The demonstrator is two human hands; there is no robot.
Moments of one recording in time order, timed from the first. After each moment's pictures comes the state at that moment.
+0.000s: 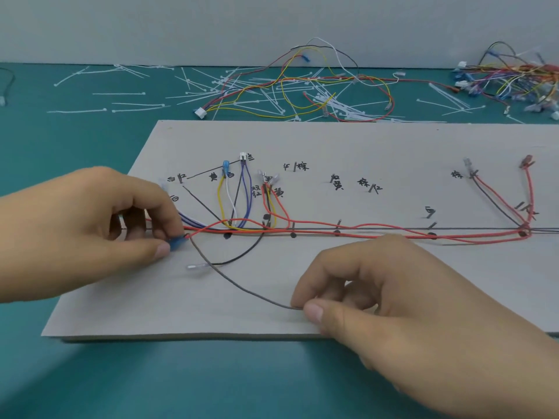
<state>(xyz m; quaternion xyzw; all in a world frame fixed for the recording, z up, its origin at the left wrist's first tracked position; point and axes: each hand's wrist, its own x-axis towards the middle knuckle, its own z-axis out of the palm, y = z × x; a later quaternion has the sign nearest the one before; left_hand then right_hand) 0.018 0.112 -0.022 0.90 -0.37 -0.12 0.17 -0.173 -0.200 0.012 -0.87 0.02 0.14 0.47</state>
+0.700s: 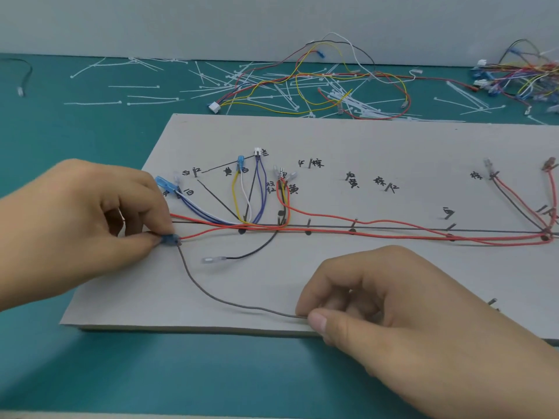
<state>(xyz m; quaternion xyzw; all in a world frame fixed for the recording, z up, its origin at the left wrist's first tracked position) 0.043 0.148 -0.064 0.89 -0.40 -0.05 0.21 -0.170 -0.192 0.009 -0.88 0.00 0.17 0.44</state>
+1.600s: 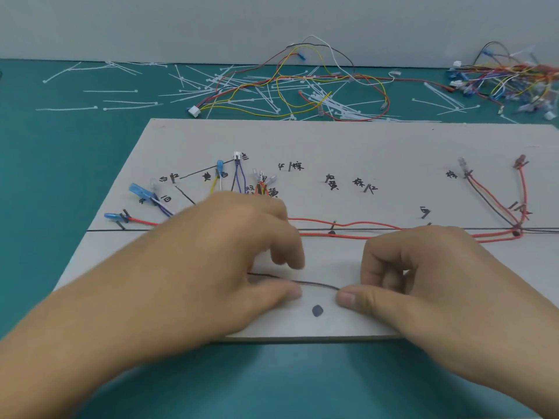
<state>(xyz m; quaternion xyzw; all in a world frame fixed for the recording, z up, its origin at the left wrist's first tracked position) -0.069 -0.018 0.003 0.84 -0.48 -0.06 0.25 -0.176 -0.228 0.009 -0.94 0.11 0.07 0.30</state>
